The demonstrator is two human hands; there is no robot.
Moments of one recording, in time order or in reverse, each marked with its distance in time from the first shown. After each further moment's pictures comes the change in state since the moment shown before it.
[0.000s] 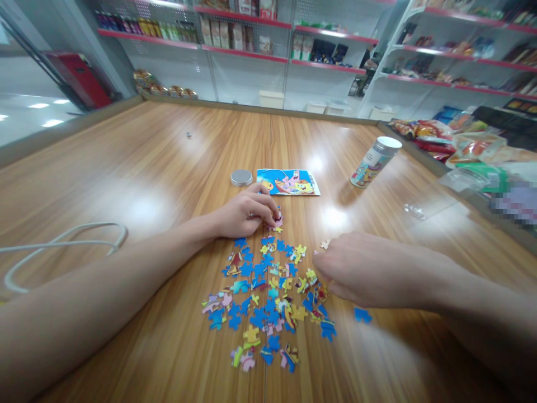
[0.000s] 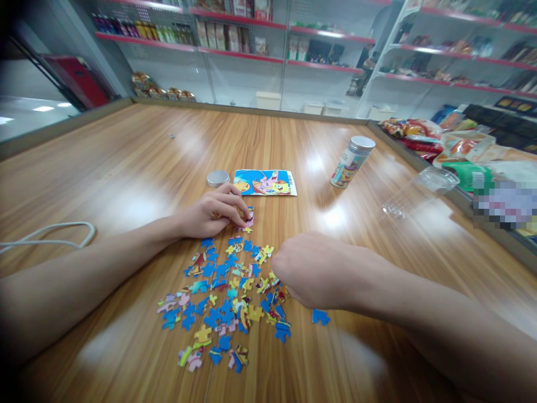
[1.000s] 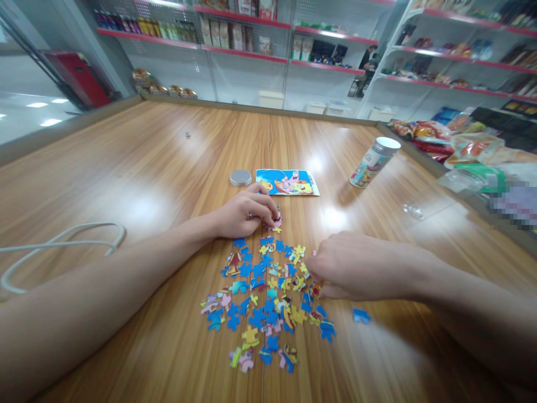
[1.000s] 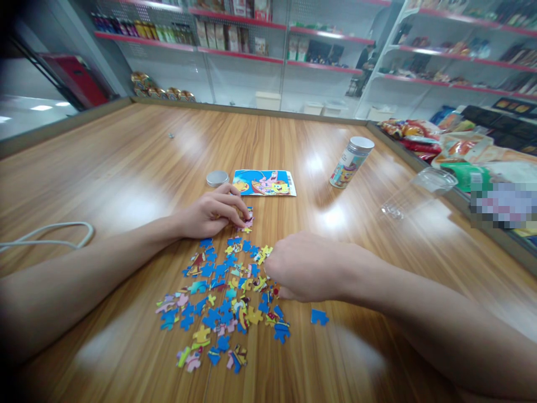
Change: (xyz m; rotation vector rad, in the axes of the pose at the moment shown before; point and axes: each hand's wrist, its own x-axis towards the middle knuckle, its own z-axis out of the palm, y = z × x) left_hand 0.002 0.002 -0.001 0.004 -0.005 -0.002; right_hand 0.012 0.002 -0.001 0.021 -0.029 -0.099
